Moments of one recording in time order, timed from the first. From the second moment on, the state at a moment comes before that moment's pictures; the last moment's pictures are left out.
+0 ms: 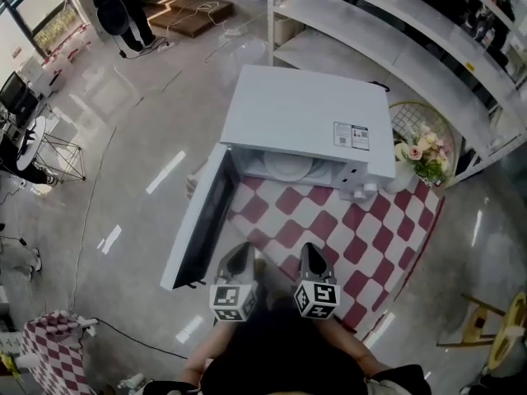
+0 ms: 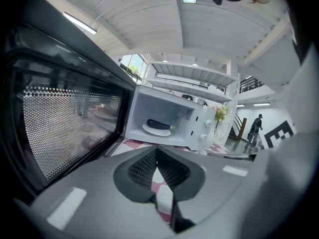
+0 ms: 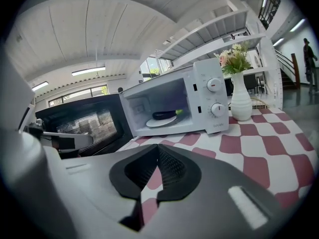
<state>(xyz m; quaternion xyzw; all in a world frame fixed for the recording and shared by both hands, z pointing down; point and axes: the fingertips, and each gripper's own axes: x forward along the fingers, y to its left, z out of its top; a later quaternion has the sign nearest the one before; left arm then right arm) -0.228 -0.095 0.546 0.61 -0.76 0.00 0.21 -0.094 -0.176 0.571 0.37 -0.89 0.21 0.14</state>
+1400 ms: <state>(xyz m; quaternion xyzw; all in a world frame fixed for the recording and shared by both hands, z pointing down) -0.217 -0.160 0.548 0.74 -0.64 0.00 0.23 -0.062 -0.184 0.567 0.53 -0.81 0.20 0.12</state>
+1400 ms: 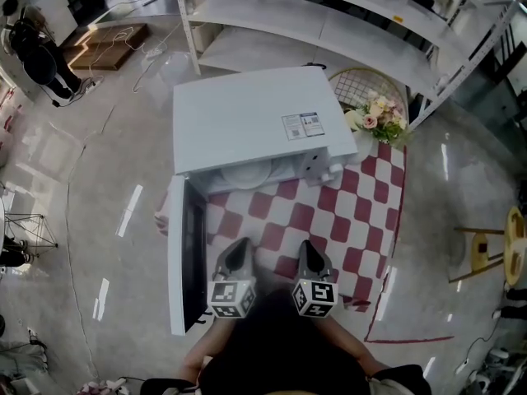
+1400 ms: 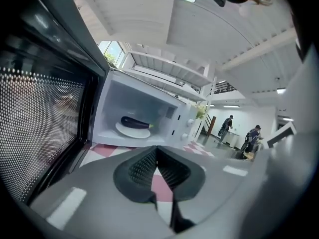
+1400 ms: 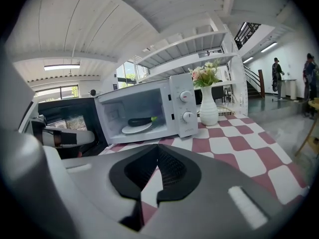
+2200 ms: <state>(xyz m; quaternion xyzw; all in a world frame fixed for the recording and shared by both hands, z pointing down) -0.220 -0.188 0.542 0.72 -0.63 -0.06 0.27 0.002 -0.187 0.543 0.59 -0.78 0.19 0.09</state>
